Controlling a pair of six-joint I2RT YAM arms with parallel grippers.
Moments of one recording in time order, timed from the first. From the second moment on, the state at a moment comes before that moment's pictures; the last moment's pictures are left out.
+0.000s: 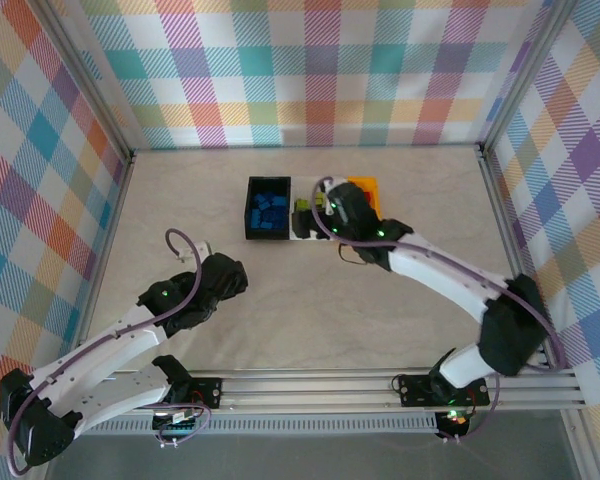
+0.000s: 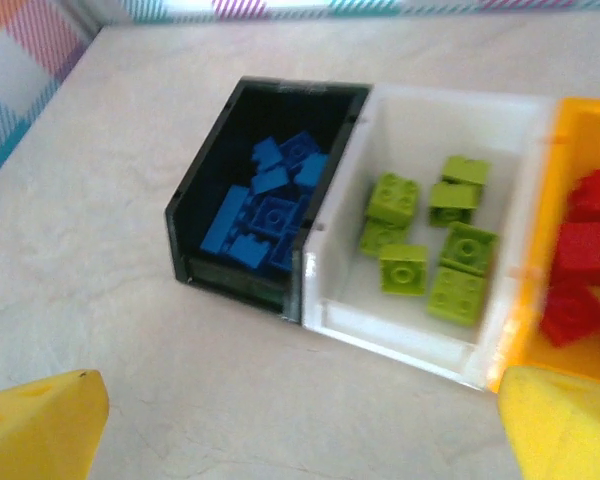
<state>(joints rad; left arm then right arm) -0.75 0.90 0.75 -0.81 -0.59 -0.91 0.74 1.42 1.09 -0.23 0.16 0.44</state>
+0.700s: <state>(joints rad) -0.18 1.37 0.54 0.09 -0.77 -0.39 0.58 1.01 0.61 -0.19 0.39 0.52</state>
